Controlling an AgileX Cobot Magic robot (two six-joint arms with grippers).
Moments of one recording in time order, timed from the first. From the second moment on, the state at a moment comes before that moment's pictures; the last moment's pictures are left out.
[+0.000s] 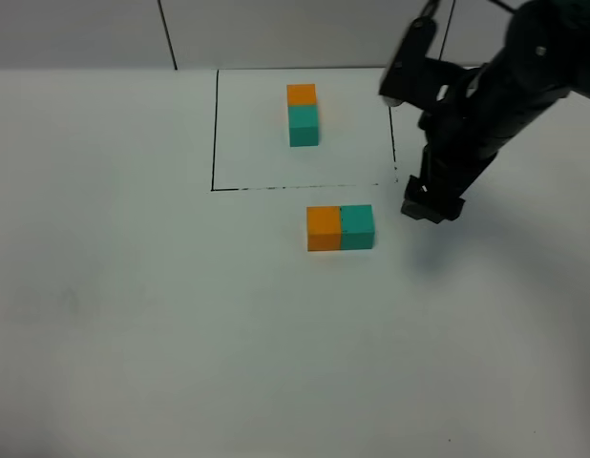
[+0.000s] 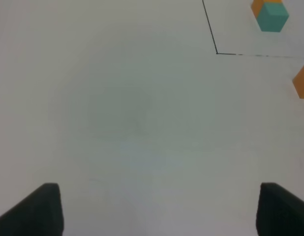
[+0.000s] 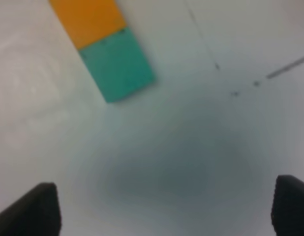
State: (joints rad) left arm 0.01 0.00 -0.50 -0.10 1.05 0.00; right arm 0.41 1.82 -1.40 0.11 0.87 -0.85
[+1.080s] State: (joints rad) left arm 0.01 0.00 -0.50 -0.10 1.05 0.00; right arm 0.56 2.26 -1.73 0.05 0.96 -1.03
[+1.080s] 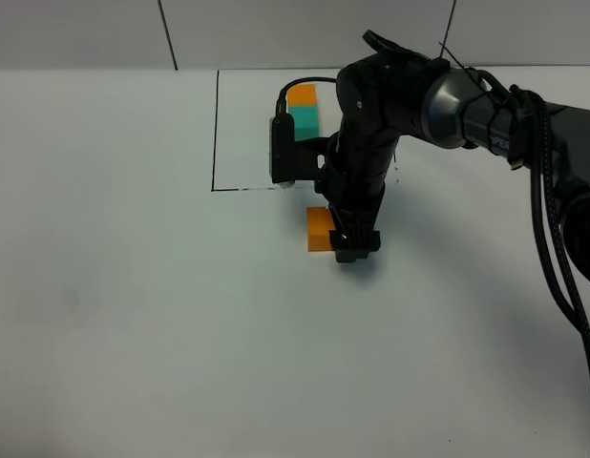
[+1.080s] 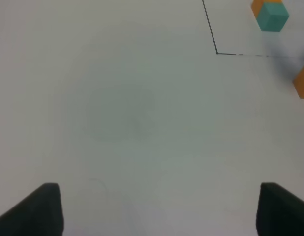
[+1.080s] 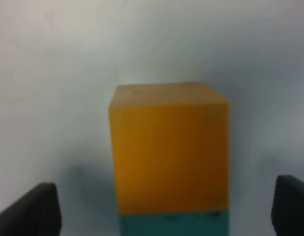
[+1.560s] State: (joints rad) left arm 0.01 0.00 -0.50 -0.10 1.05 0.00; right arm 0.56 2.30 -1.73 0.06 0.96 -1.03
